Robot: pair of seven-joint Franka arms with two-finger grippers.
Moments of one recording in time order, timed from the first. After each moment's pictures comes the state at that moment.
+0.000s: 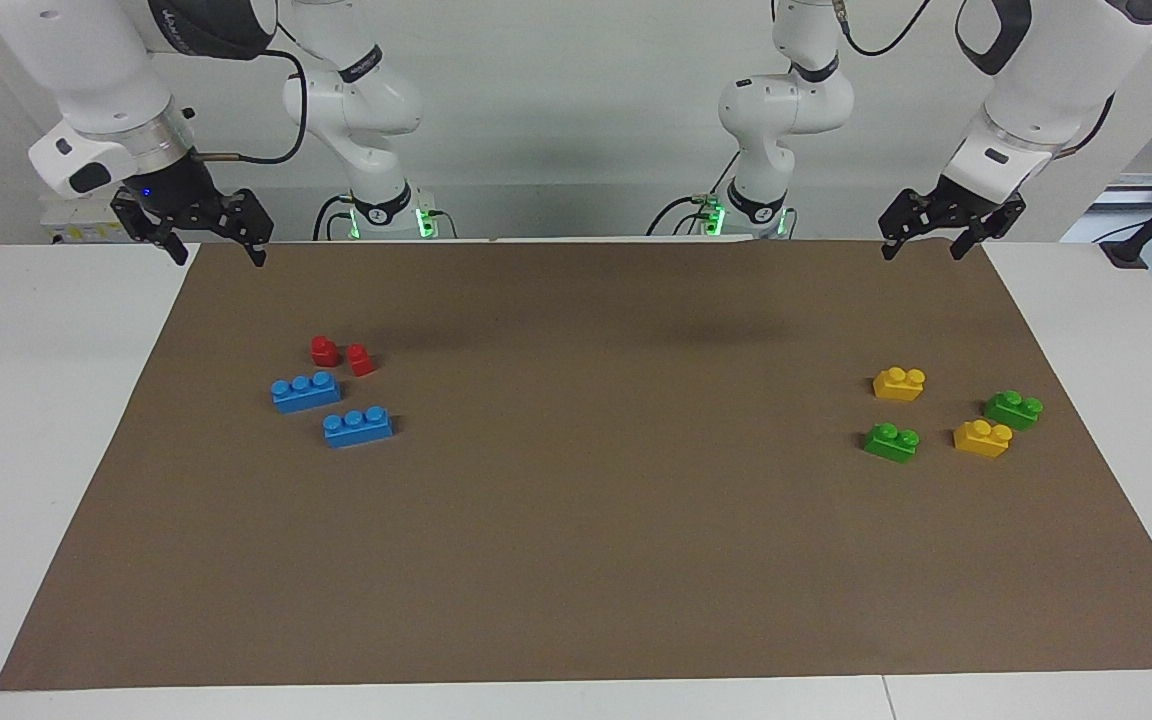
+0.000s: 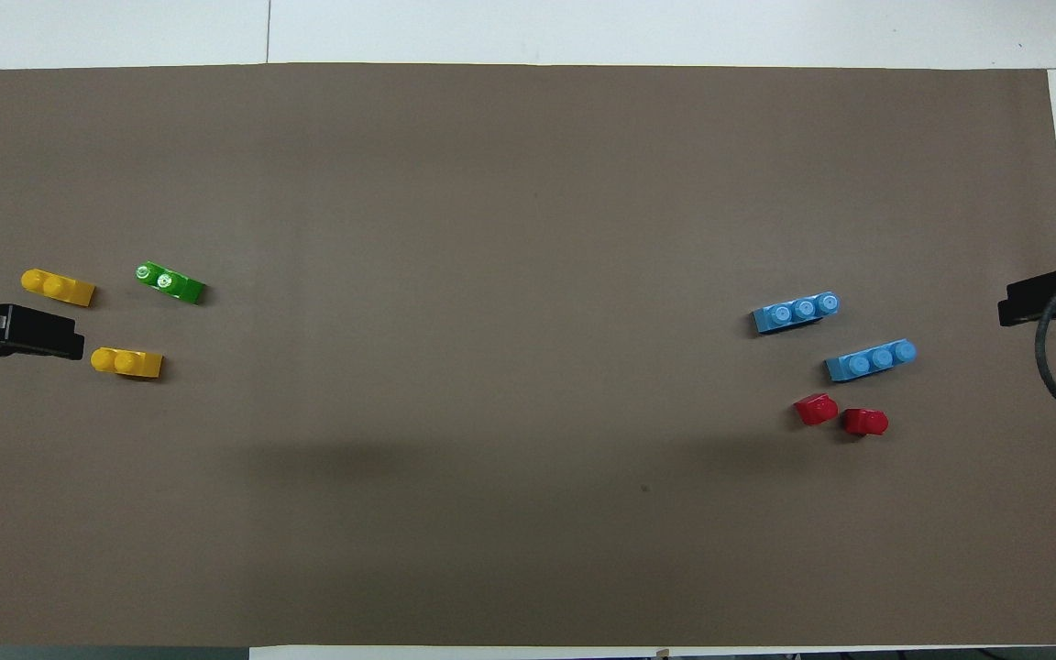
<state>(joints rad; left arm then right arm) -0.01 -0.12 -0.01 -1.75 -0.01 1.55 0.06 -0.11 -0.08 0.05 -1.67 -0.02 1.54 -0.03</state>
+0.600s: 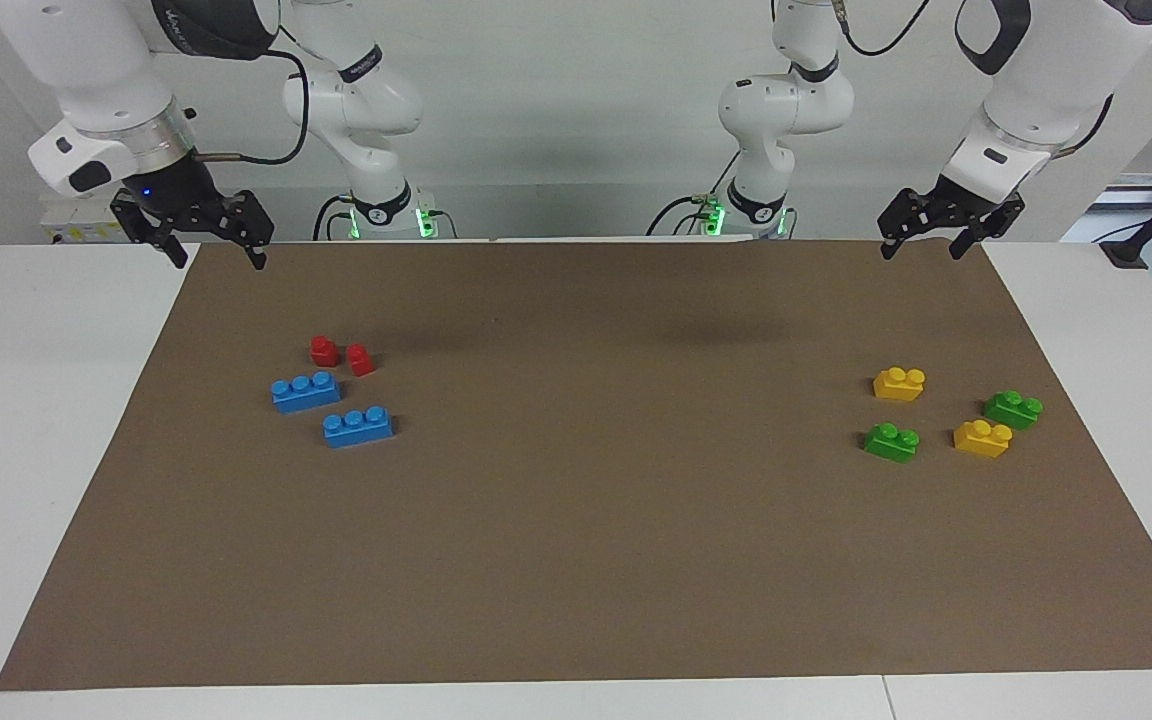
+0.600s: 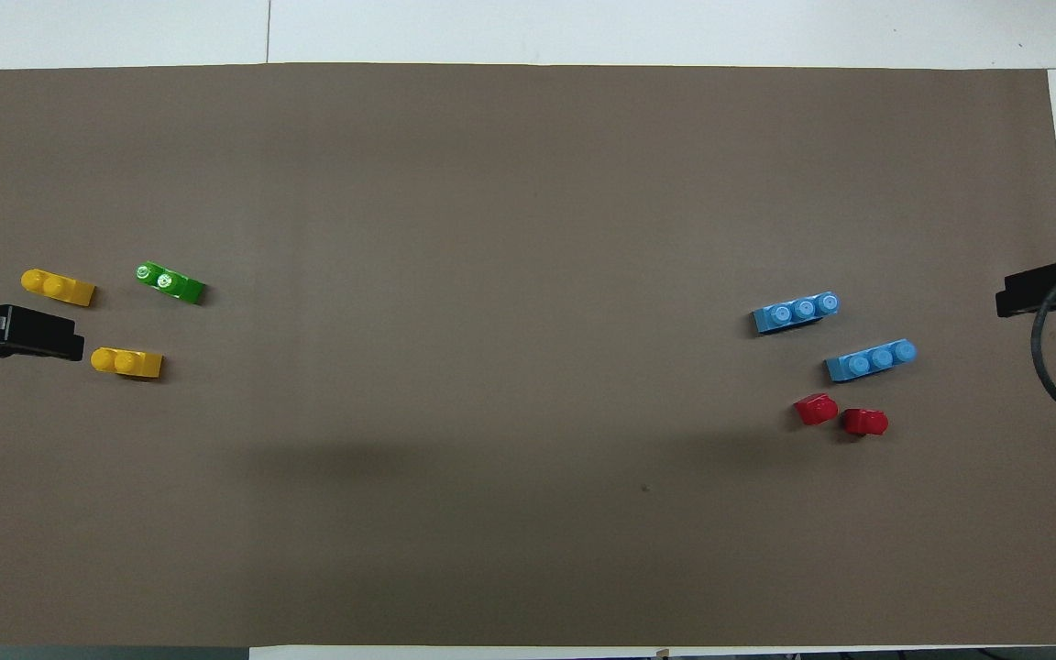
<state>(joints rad) -0.01 -0.12 -0.01 -1.75 -0.01 1.55 0.06 -0.11 -0.08 0.05 -1.67 -0.02 1.57 -0.03</state>
